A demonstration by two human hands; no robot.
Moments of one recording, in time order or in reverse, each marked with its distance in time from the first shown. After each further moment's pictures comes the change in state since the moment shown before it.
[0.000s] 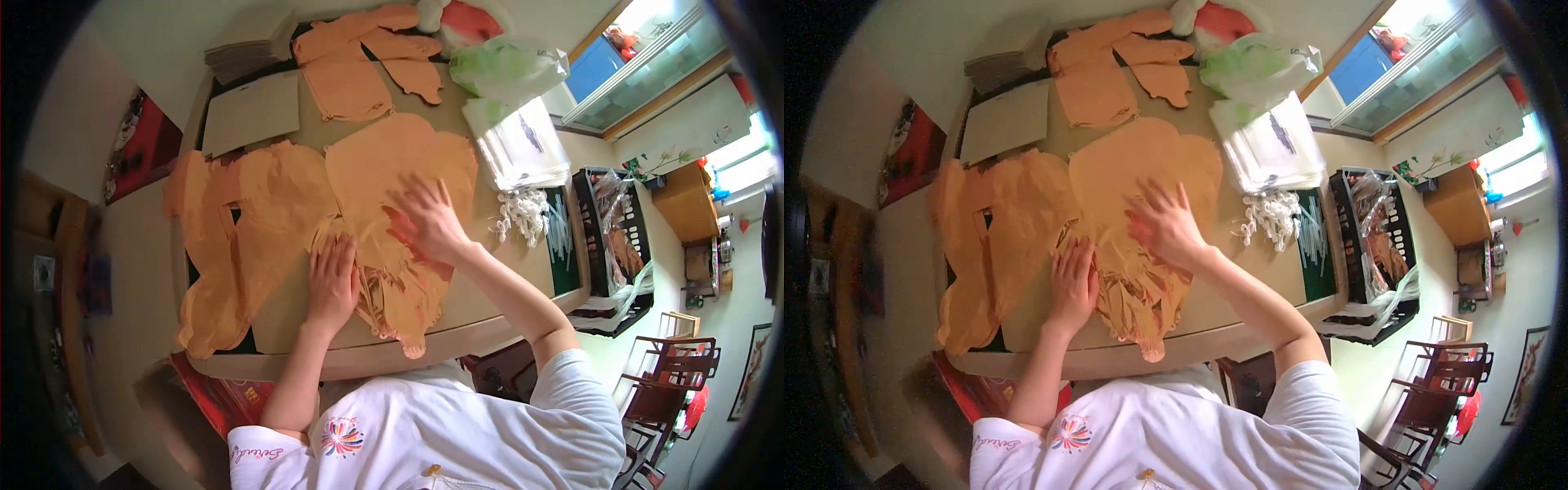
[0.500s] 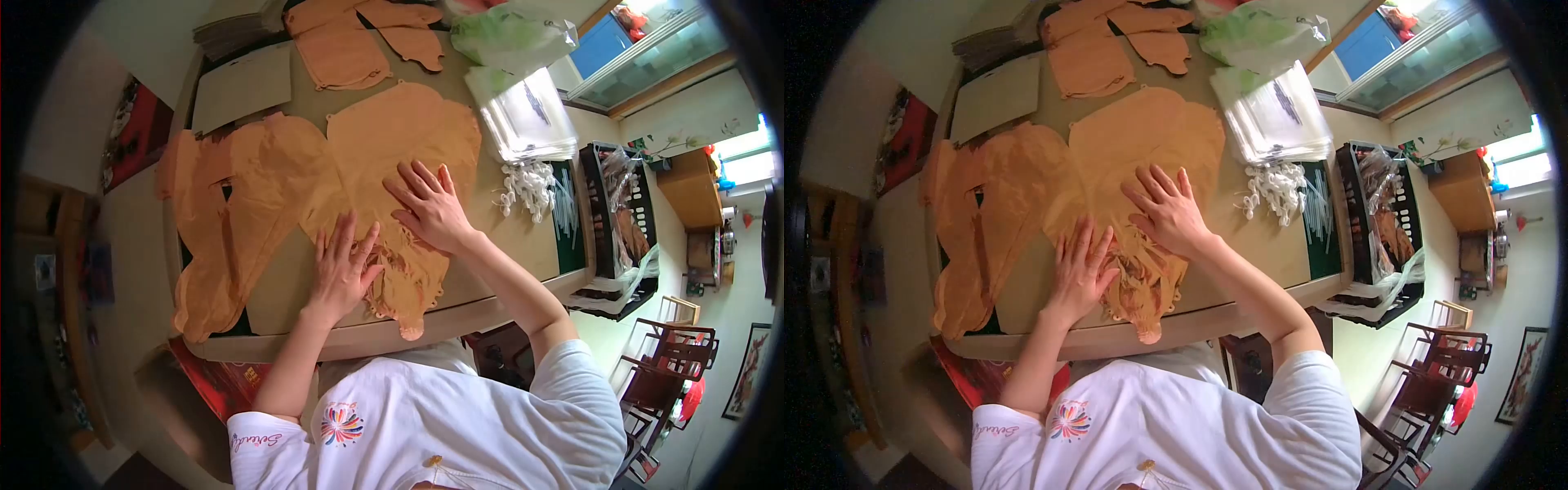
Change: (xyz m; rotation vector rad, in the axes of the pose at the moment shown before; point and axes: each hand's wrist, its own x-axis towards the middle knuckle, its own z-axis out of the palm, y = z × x) left_hand -0.004 0.018 -0.006 -0.038 -0.143 0.088; right_hand -0.028 -0.004 0.010 -0.067 -0.117 0.029
